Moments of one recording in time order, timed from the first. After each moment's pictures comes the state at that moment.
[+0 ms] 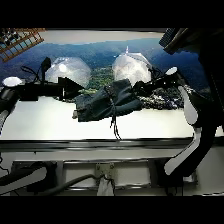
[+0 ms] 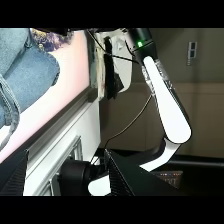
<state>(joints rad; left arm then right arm) 0.04 -1.29 0.99 0.27 -1.36 -1.14 -0.08 -1.92 1.50 -0.73 1.34 1.13</state>
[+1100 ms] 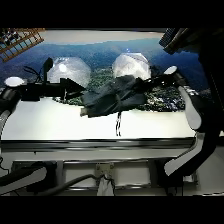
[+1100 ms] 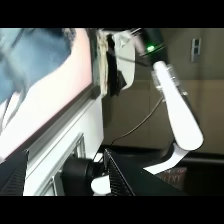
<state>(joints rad) 0.00 -1.29 0.99 0.29 -1.35 -1.14 -0.08 -1.80 1.44 -0.75 1.15 1.29</state>
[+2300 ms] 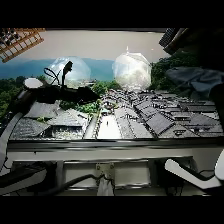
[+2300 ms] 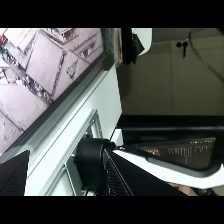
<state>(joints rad) -0.20 -1.29 0.99 0.31 -1.25 -1.09 -0.58 -1.16 1.16 -1.77 0.75 2.53</state>
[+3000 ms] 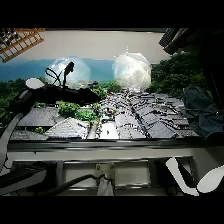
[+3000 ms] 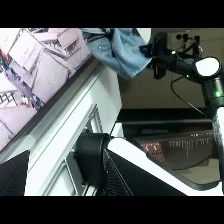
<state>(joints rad) -0.21 -1.29 0.99 0.31 -1.26 -1.08 -0.95 -0.92 0.77 -1.79 0.92 2.13</state>
